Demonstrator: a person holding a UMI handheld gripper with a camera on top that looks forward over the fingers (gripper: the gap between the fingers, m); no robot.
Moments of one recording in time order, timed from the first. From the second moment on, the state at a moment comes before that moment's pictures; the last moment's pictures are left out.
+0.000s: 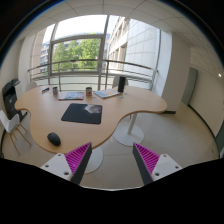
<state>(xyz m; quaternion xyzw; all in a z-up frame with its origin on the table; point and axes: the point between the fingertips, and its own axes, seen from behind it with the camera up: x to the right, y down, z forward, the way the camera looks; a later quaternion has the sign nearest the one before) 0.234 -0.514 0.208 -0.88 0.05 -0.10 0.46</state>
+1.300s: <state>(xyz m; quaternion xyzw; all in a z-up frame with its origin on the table) -0.040 -0.275 -0.016 -0.90 0.00 -0.02 0.43</state>
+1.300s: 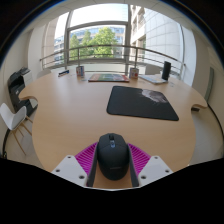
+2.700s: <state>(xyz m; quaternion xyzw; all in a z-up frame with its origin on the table) 0.084 -0.084 0.081 -0.90 0.04 -0.04 0.43</state>
